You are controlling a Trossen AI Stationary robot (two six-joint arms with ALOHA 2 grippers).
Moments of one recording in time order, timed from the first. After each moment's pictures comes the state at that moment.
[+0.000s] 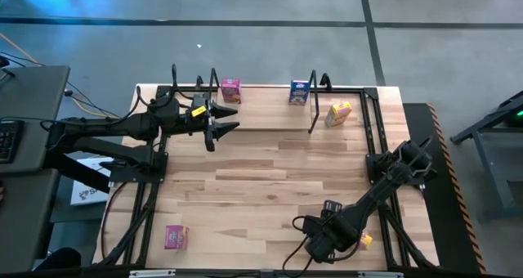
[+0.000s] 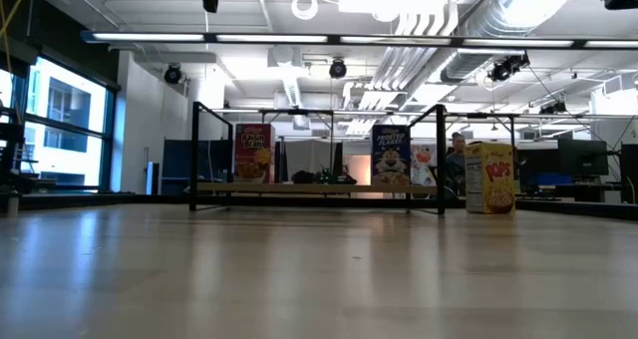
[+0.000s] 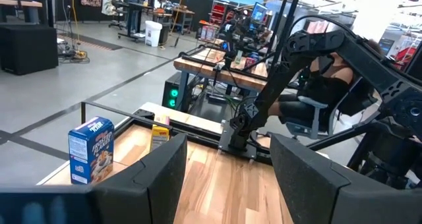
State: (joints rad) left arm 0.12 0.96 0.81 0.12 -0.06 -0.21; right arm 0.75 1.87 1.51 -1.13 0.01 0.99
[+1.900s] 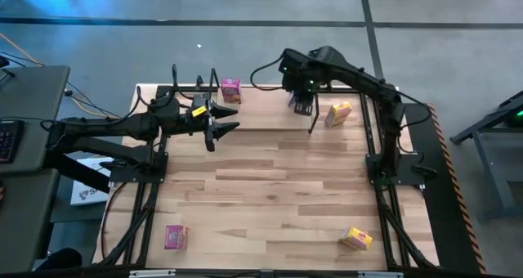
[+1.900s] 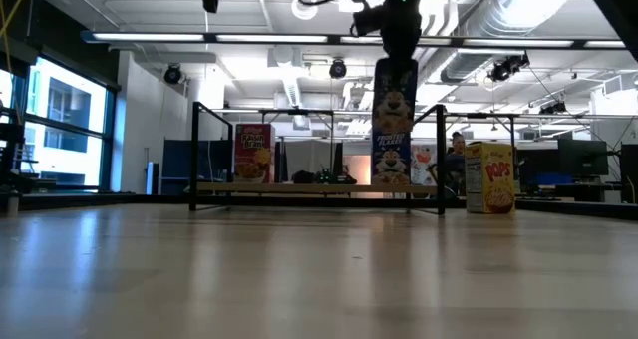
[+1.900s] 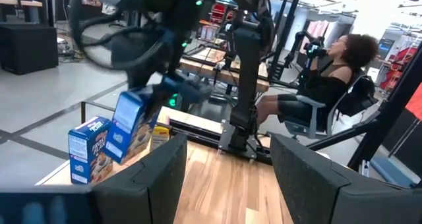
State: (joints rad) left arm 0.12 0.96 0.81 0.12 -0.07 -0.21; right arm -0.44 1.94 2.15 -1.57 0.15 -0.29
